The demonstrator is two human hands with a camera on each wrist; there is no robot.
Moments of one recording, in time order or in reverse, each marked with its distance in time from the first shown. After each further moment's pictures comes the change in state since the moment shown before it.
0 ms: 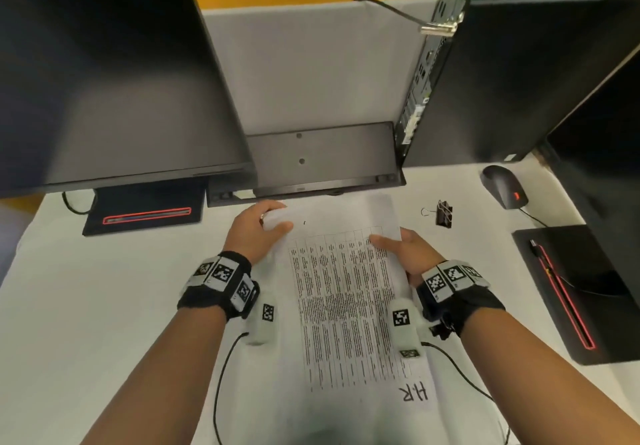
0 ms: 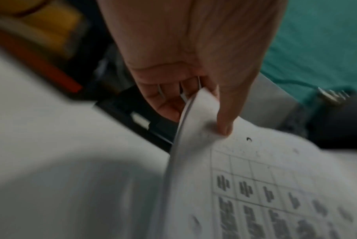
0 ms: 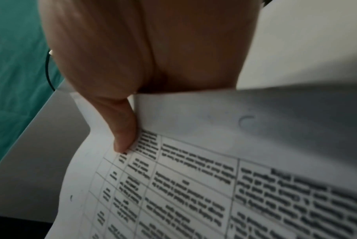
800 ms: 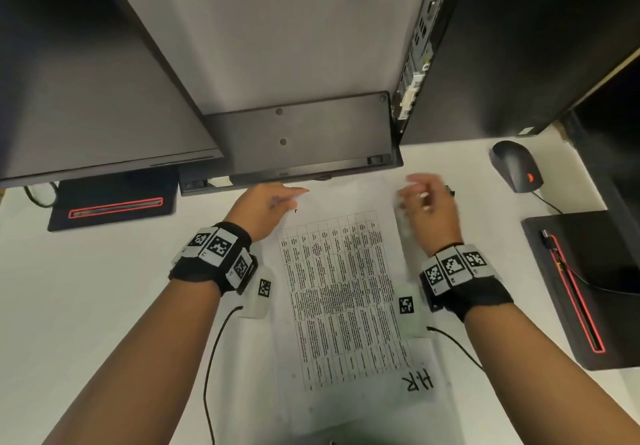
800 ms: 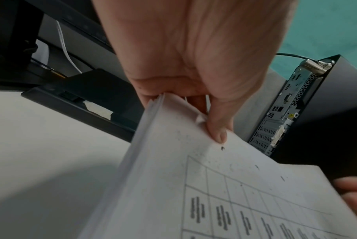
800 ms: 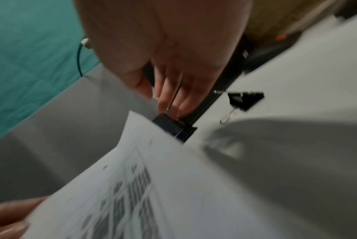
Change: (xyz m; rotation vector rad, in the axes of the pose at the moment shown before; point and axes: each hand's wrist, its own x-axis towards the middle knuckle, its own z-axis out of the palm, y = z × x) left_hand 0.046 0.025 0.032 0.181 -0.303 0.119; right_hand 0.043 -0.002 -0.043 -0.147 0.510 -0.397
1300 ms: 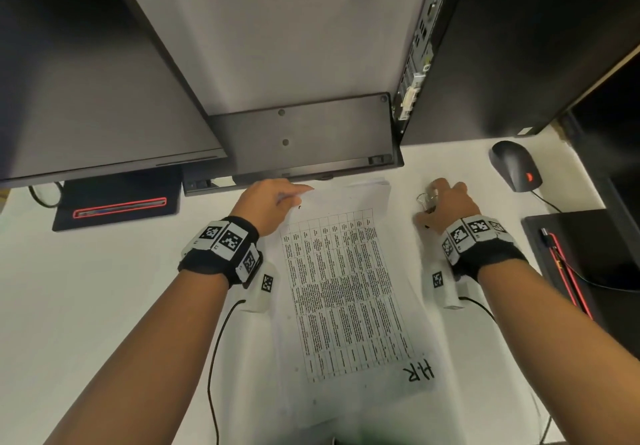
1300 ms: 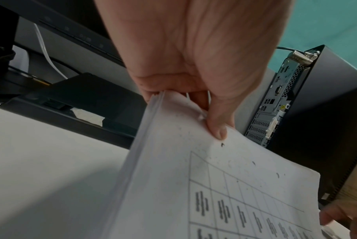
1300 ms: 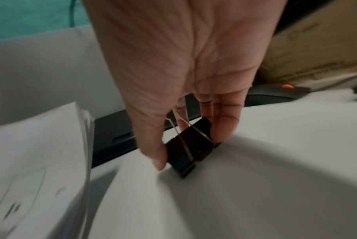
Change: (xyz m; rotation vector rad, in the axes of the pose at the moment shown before) left_hand 0.004 0.003 -0.001 0.086 0.028 0.026; right_hand 0.043 0.026 -0.024 -0.933 -0.182 0.197
